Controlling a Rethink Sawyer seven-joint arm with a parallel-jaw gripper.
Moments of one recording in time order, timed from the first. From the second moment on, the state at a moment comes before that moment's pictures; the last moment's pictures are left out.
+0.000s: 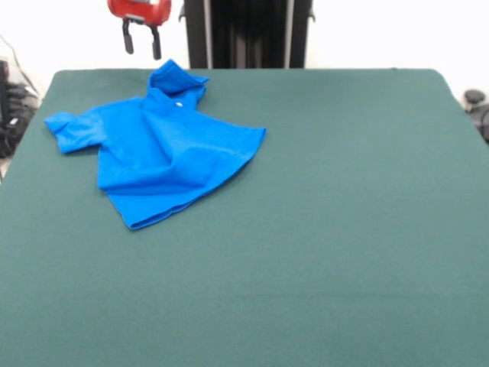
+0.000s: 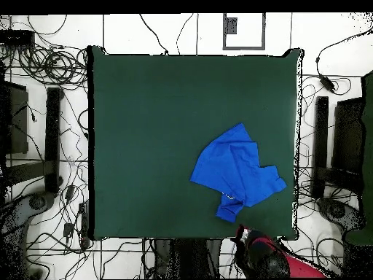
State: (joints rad) arm -0.86 -0.64 -0.03 2.17 -0.51 0.01 1.73
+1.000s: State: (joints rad) arm -0.80 -0.55 -0.03 2.17 -0.49 0.01 1.73
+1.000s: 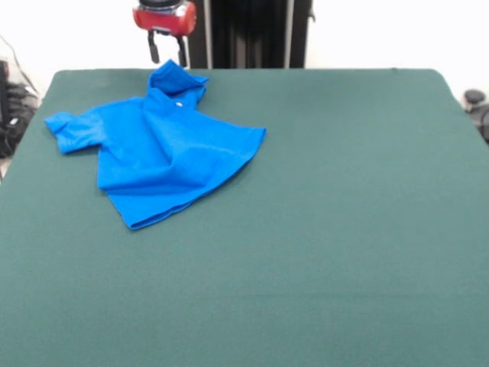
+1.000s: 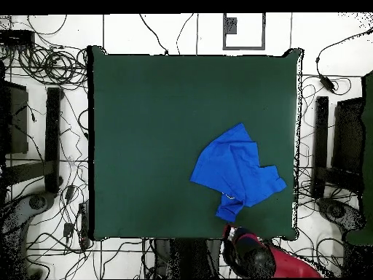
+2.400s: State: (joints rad) arm -0.80 -0.43 -0.03 2.17 -0.49 -0.09 1.74
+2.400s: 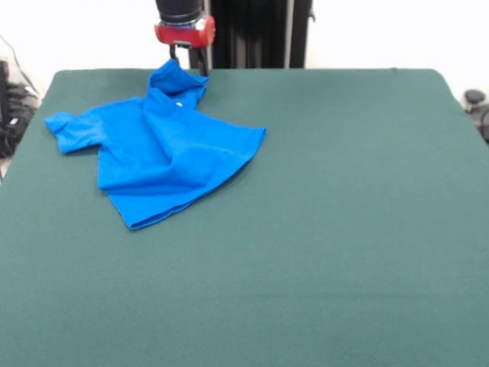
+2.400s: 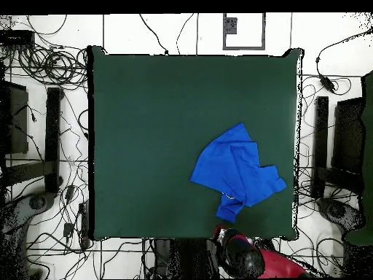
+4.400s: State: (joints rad) arm -0.84 -0.43 0.00 2.17 -0.49 -0.06 1.74
